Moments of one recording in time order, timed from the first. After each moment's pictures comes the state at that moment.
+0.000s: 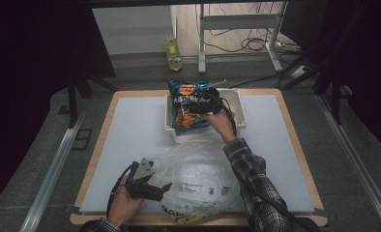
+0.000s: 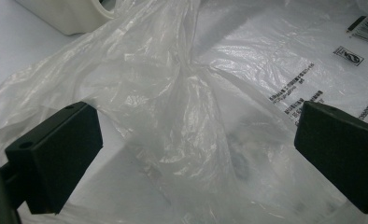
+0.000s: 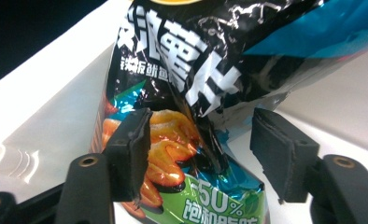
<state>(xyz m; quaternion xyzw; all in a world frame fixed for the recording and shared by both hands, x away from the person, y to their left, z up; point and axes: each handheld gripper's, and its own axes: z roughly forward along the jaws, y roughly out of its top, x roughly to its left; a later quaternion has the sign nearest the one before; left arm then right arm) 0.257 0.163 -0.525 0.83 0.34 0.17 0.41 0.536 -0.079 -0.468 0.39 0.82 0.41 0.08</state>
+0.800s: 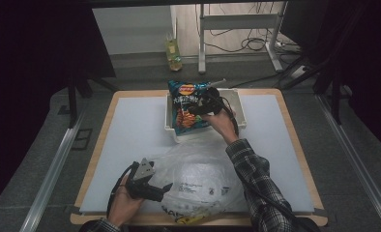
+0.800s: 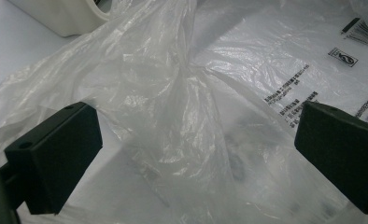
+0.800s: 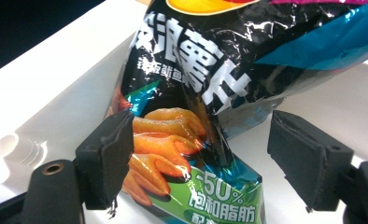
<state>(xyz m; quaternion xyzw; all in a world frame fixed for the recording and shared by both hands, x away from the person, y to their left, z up) 0.256 0.162 -0.524 0.83 0.34 0.17 0.41 0.527 -0.079 -0.456 0.36 0.83 0.40 0.10</state>
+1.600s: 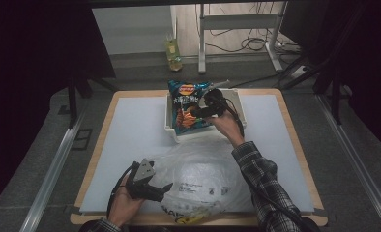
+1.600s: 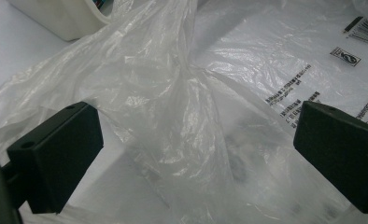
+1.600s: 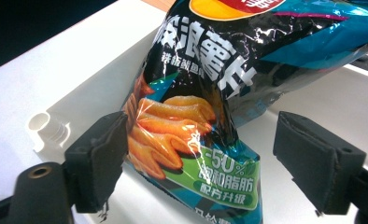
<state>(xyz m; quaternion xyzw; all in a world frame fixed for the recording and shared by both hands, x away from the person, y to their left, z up) 0.254 0.161 -0.523 0.83 0.34 0.18 0.41 0.507 -0.089 -0.443 0.34 0.84 0.40 0.12</state>
